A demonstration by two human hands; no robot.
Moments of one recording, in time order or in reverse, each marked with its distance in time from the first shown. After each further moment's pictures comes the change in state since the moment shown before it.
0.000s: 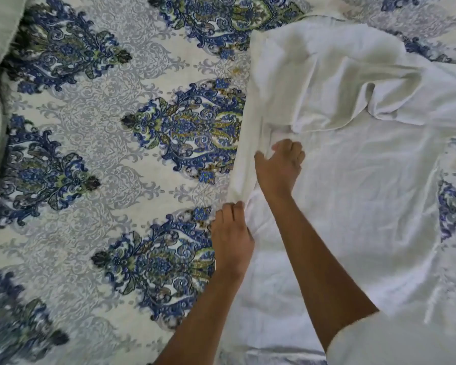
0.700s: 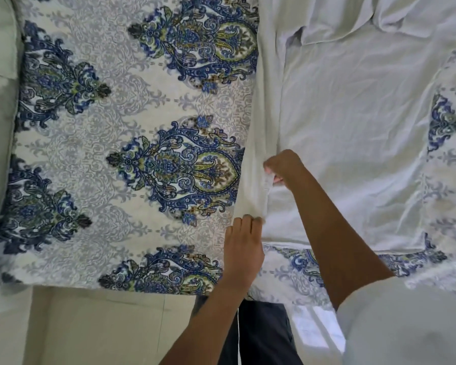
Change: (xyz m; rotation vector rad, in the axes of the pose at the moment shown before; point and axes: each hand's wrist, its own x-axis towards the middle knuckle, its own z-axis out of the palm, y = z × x) left_hand -0.212 0.020 -0.004 0.075 -0.167 0.131; right_hand -0.118 0.102 -0.045 0.089 -0.668 0.455
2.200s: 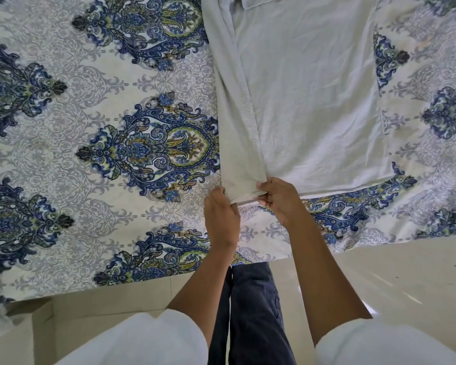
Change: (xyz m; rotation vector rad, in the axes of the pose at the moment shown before) left_hand -0.018 -0.011 0.018 -0.360 0.031 -0.295; right_hand -0.069 0.155 0.031 0.799 -0.028 -0.022
